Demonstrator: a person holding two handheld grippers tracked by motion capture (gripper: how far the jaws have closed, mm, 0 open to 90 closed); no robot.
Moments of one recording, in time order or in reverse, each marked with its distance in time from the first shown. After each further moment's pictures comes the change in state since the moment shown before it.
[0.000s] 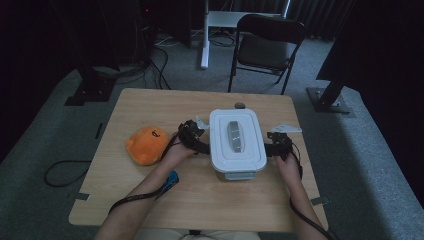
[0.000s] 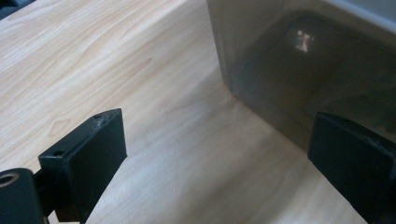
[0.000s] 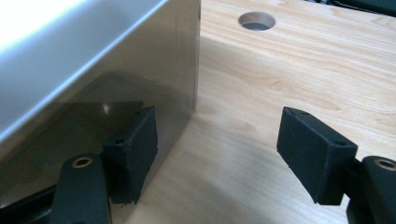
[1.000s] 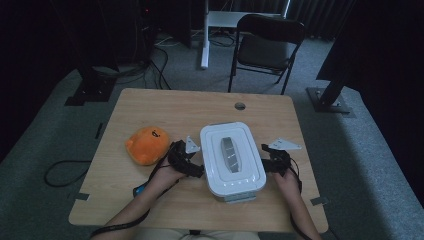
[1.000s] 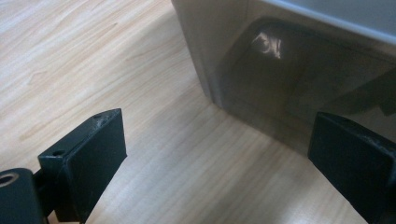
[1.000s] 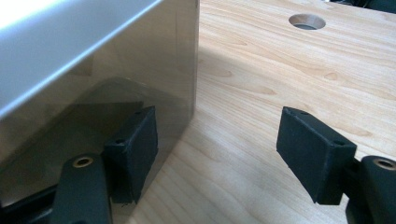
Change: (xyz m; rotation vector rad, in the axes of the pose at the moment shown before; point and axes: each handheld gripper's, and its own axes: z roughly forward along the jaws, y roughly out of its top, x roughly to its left) left arm -0.034 -0.051 -0.051 -0.041 -0.064 0.021; right arm 0.036 -0.029 -0.025 -0.055 0.090 -0.061
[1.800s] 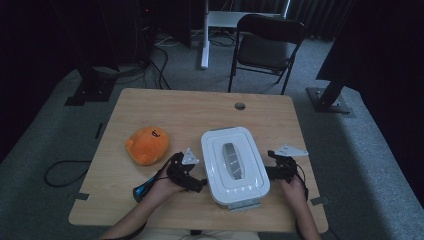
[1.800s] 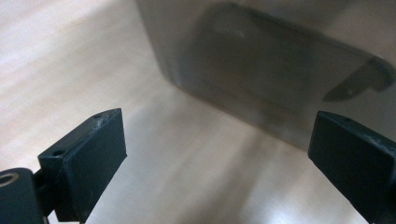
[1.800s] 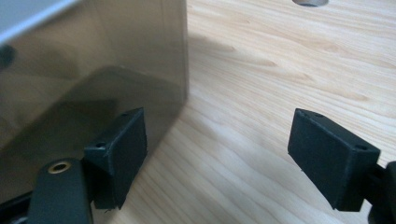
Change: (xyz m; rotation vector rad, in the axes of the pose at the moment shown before) left arm -0.024 -0.025 -0.011 0.021 -0.165 -0.008; right arm -0.003 -0.016 -0.020 0.041 0.018 0.018
